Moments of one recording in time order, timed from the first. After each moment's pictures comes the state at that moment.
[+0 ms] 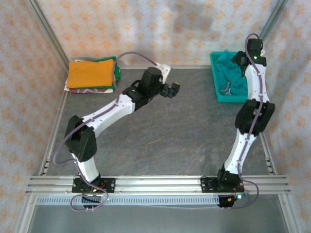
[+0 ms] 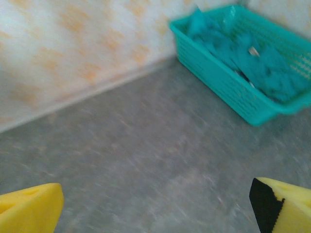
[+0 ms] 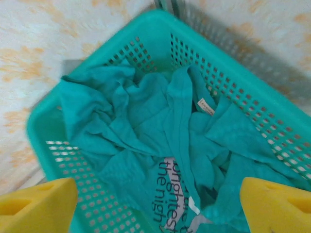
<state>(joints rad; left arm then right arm) -0.65 1.79 1.56 -0.25 -0.08 -0.11 -0.22 2.24 2.29 -0.86 0.12 0.49</state>
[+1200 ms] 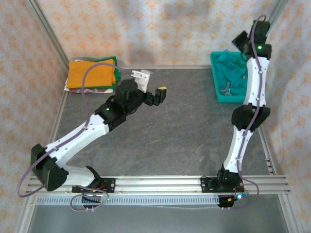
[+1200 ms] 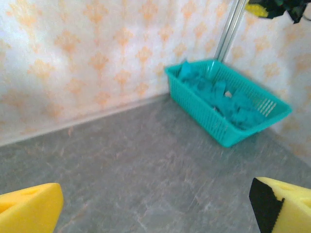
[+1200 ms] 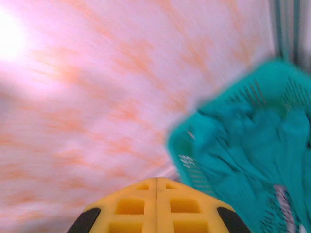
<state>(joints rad) -0.67 1.30 1.21 -0.12 -0.14 -0.18 -0.16 2.18 2.68 -0.90 -0.09 0.57</state>
